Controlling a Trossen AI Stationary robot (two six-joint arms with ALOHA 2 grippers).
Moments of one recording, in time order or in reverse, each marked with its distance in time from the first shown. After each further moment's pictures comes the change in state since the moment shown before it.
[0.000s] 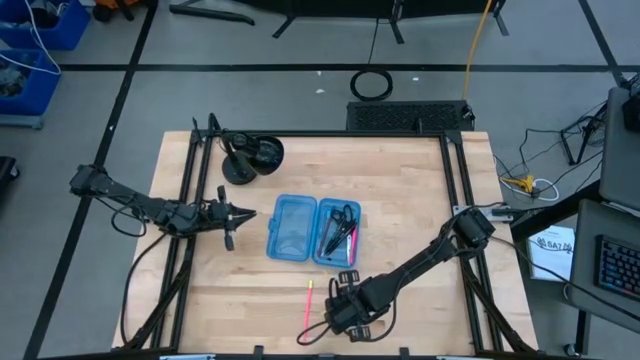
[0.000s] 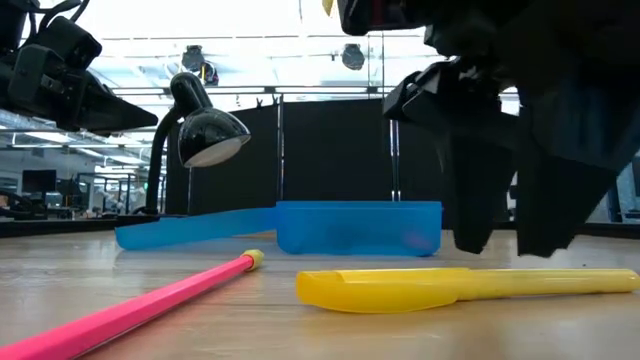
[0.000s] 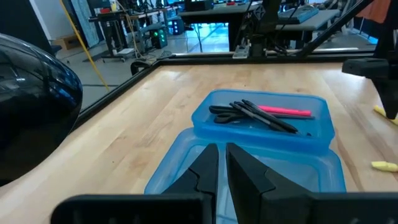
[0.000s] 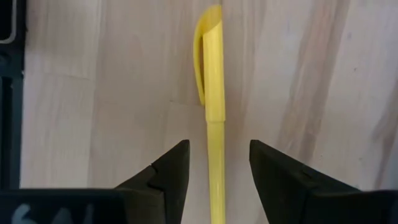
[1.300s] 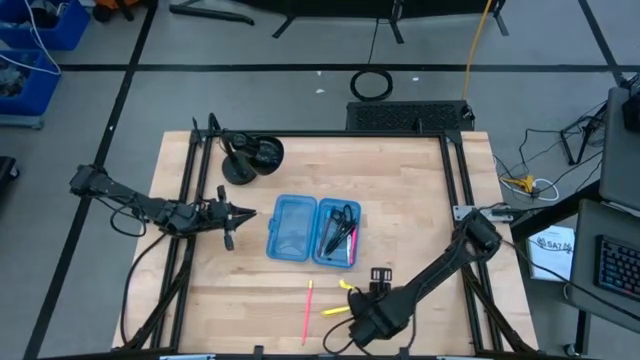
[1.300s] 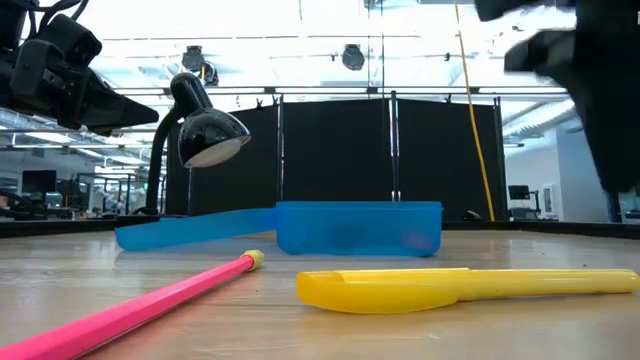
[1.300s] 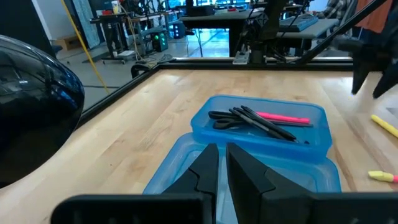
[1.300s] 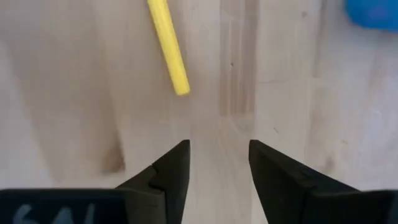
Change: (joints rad) left arm 0.000 0.000 0.000 0.023 -0.002 -0.014; right arm 0.104 -0.046 -0.005 -0.392 0.109 0.321
